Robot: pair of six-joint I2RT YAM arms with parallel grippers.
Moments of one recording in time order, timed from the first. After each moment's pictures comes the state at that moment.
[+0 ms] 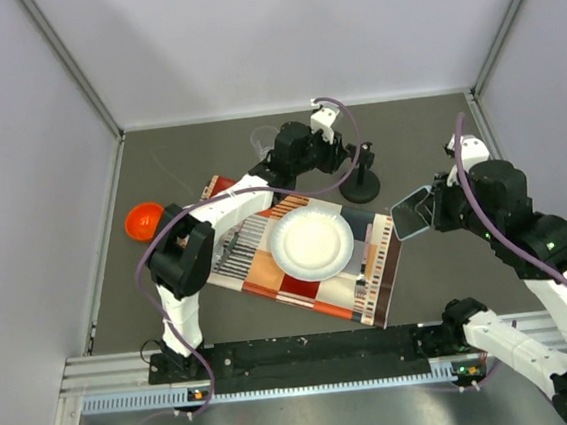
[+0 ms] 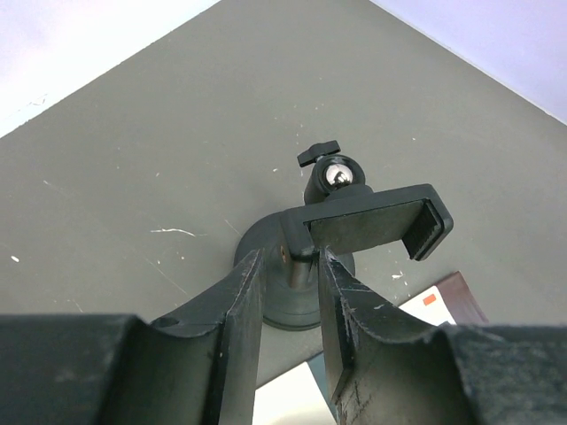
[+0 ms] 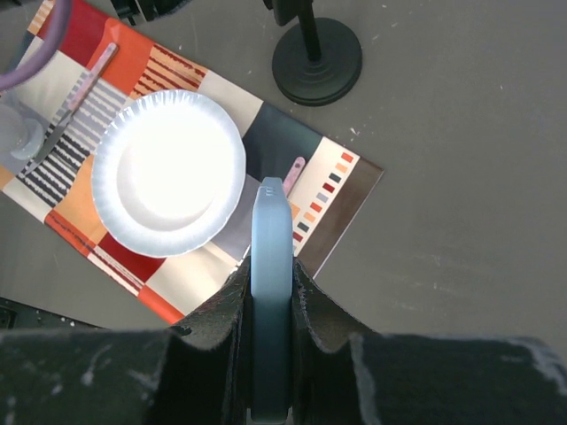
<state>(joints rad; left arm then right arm) -0.69 1.96 1.49 0.24 0.22 -0.09 0.43 0.73 1.18 -1.00 0.08 0.29</state>
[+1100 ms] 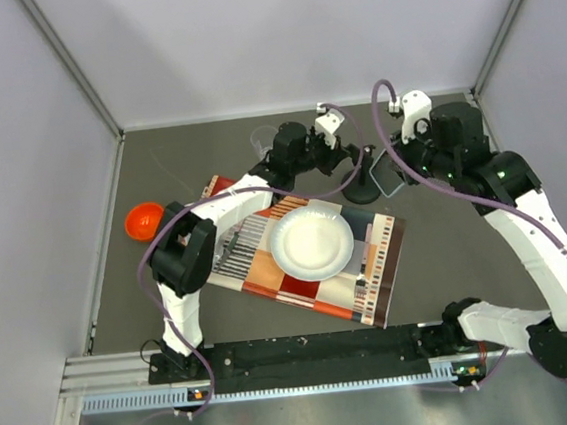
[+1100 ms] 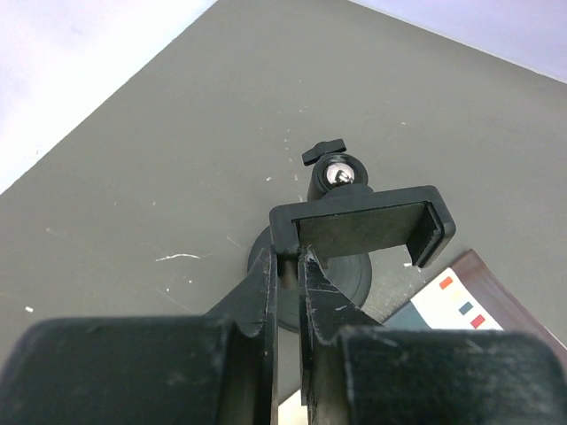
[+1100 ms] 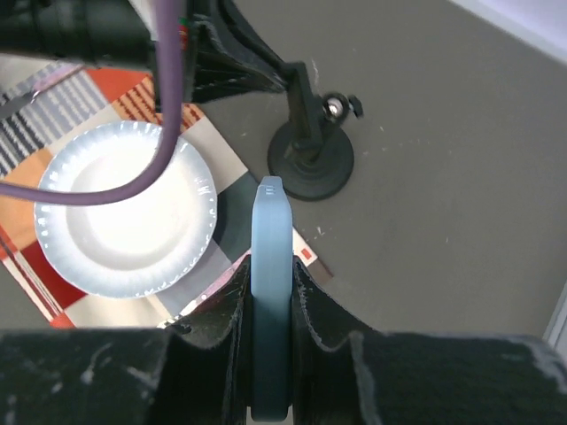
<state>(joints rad) -0.69 1.97 1.49 0.27 0.32 0.04 0.42 1.11 1.43 -0.87 0.01 -0.06</state>
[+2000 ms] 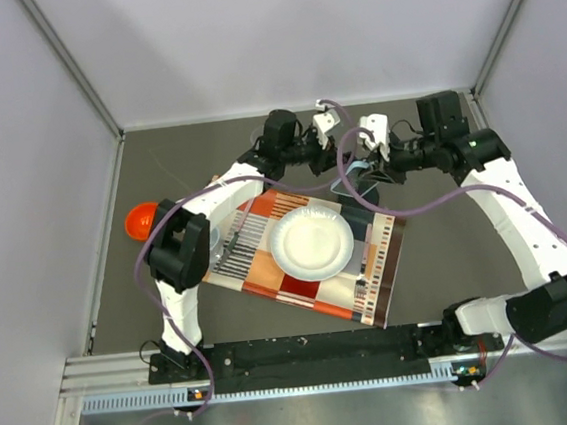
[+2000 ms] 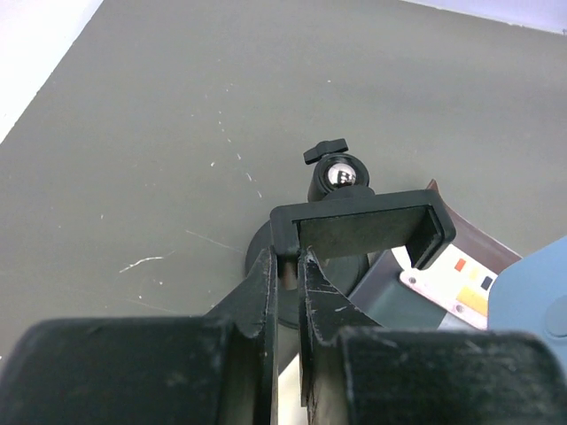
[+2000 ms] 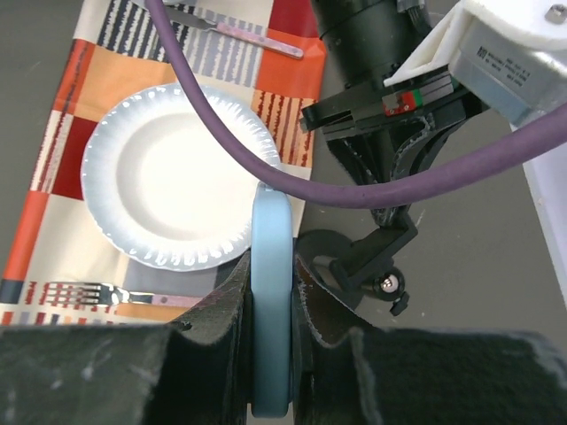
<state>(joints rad) -0.62 1.98 1.58 0.05 0.66 0.21 0.28 1.27 1.40 -0.86 -0.77 -0.84</state>
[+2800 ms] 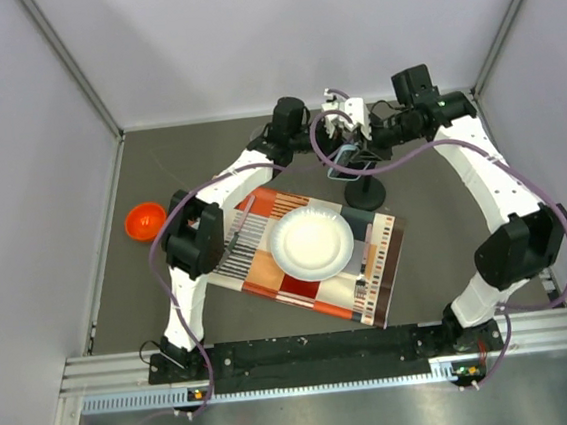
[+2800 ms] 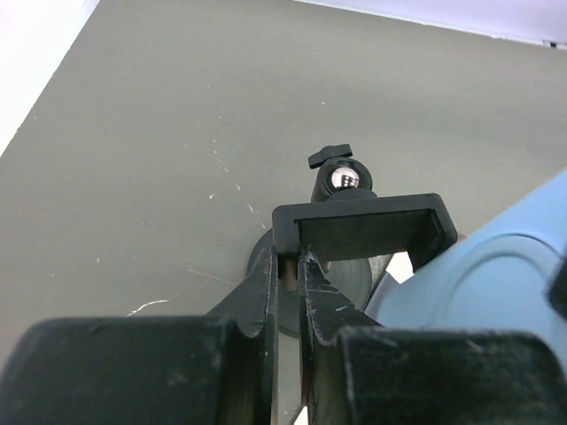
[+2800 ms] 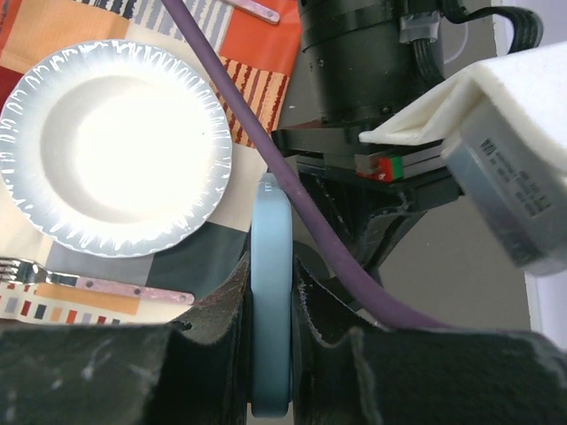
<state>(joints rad) -0.61 2.15 1.83 -0.02 0.75 0.19 0.28 1.60 1.69 -1.00 -0.73 -1.04</state>
